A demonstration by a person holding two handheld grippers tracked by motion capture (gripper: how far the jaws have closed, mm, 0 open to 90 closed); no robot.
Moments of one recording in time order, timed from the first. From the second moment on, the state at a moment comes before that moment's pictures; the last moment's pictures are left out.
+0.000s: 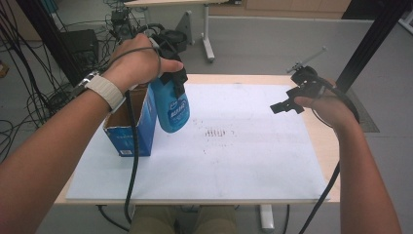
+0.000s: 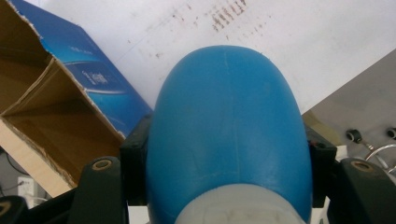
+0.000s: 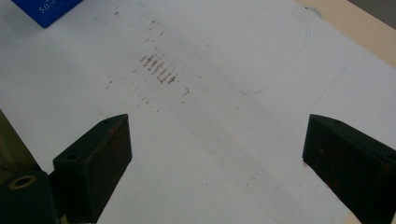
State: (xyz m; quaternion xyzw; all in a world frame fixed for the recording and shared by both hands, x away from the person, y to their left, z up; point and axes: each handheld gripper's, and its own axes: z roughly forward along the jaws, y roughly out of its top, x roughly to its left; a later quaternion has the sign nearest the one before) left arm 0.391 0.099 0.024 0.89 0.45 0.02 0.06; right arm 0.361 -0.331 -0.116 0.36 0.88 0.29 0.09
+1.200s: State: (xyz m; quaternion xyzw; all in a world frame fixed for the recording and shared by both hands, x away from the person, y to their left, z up) left arm 0.394 0.145 0.064 0.83 0.55 0.01 0.07; right arm 0.392 -0.329 -0.122 0.34 0.88 0.30 0.08
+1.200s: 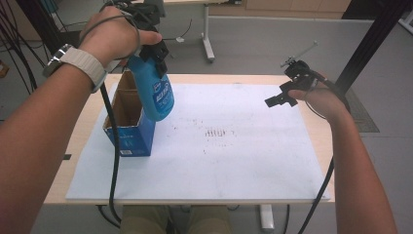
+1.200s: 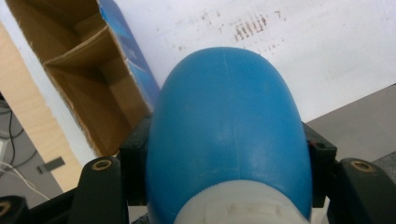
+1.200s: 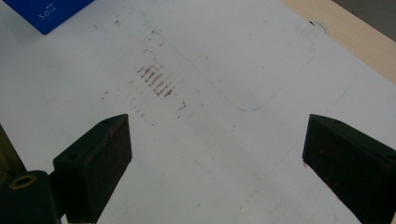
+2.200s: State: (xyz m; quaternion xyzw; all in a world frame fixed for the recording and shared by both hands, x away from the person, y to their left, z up) left arm 0.402 0.187 0.080 0.78 0.62 0.02 0.08; right arm 0.401 -0.332 -0.130 0.35 0.88 0.31 0.08
